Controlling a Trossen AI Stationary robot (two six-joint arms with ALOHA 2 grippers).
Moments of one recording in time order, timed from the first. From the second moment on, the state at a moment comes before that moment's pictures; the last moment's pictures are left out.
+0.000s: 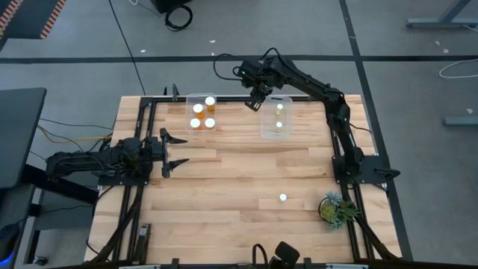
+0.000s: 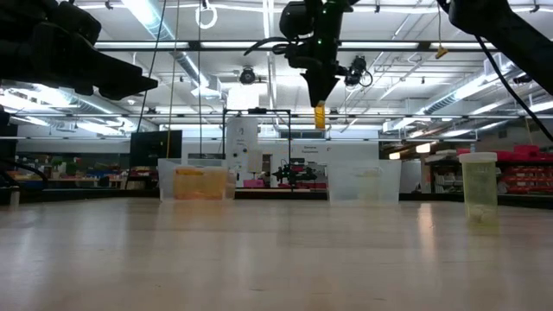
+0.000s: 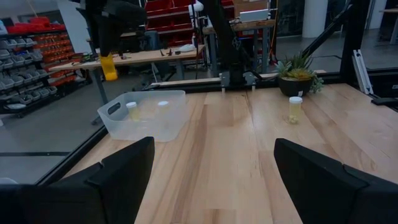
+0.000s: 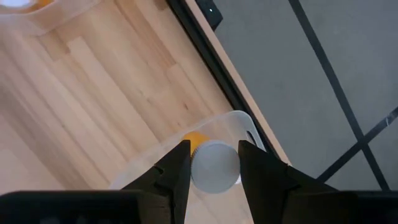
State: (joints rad) left arm 0.09 0.14 0.07 0.04 -0.08 0.12; right arm -0.48 2.12 2.36 -1.48 0.27 0.06
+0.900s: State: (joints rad) left arm 0.09 0.14 0.07 0.04 -0.08 0.12; right arm -0.55 2.12 2.03 -1.36 0.26 0.05
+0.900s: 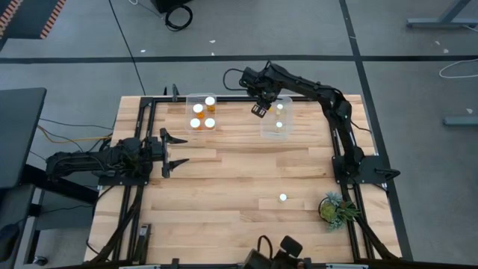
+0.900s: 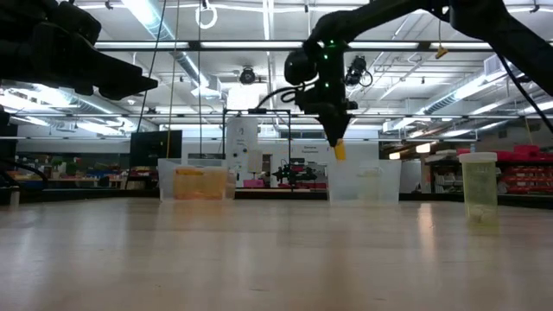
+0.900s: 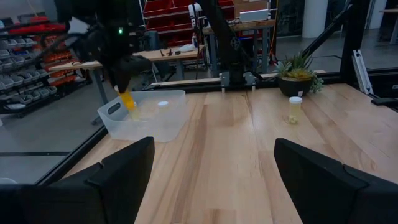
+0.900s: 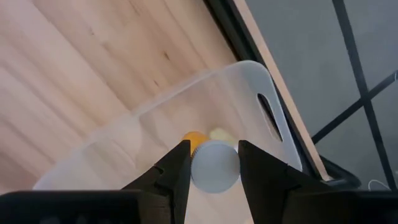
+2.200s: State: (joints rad) left arm 0.09 0.14 0.07 0.04 -0.08 0.12; right arm -0.56 2.12 1.74 -1.10 0.23 0.02
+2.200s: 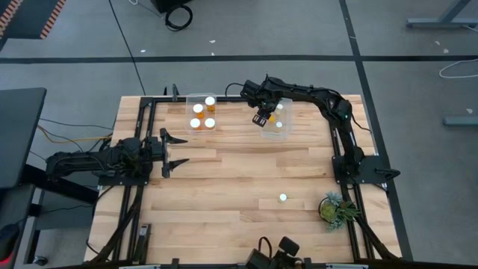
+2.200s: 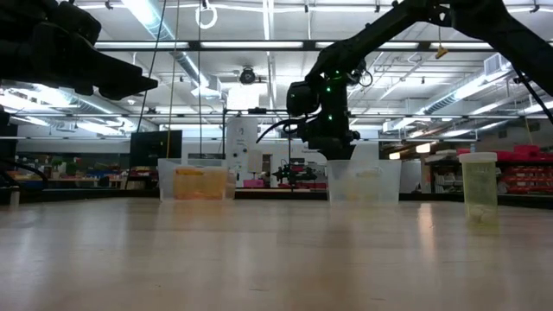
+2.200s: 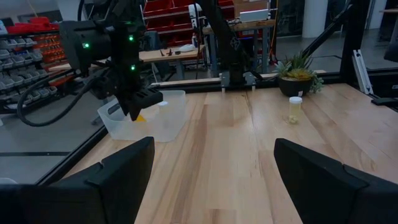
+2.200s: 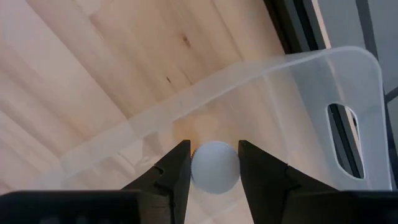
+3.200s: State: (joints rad) left arm 0.09 0.14 0.07 0.04 -0.08 0.12; right arm -0.51 1.89 1.58 -0.92 0.29 0.00
